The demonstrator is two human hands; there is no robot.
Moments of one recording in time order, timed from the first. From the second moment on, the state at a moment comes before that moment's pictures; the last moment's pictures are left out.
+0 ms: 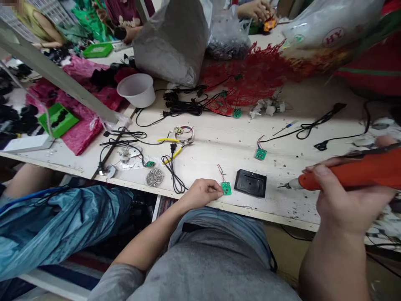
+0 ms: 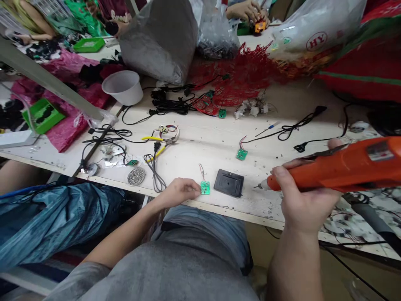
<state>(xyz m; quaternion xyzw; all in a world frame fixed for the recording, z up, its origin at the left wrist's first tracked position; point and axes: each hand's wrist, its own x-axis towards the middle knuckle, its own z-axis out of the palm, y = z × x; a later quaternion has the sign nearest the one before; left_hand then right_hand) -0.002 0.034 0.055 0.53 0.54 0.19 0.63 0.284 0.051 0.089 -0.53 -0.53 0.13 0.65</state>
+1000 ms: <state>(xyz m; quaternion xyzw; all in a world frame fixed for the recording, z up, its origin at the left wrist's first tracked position) 0.015 0.038 0.059 0.54 0.47 0.31 0.64 0.197 0.009 0.039 -0.58 -0.56 0.35 0.48</state>
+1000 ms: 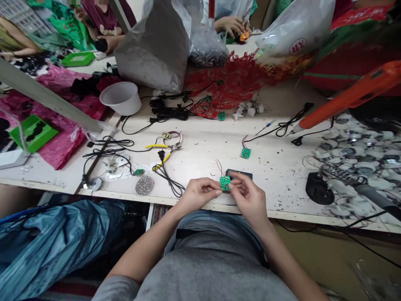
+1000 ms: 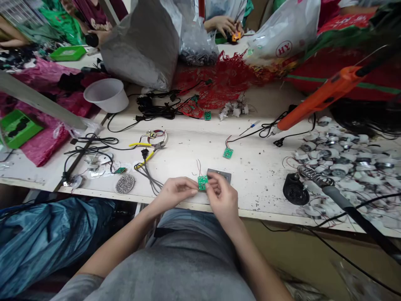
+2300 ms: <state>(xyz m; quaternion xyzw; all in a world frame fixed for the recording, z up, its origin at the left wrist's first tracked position) 0.056 0.044 0.054 0.65 0.49 0.31 0.49 0.230 0.017 0.034 -0.54 -0.74 0.13 0.39</state>
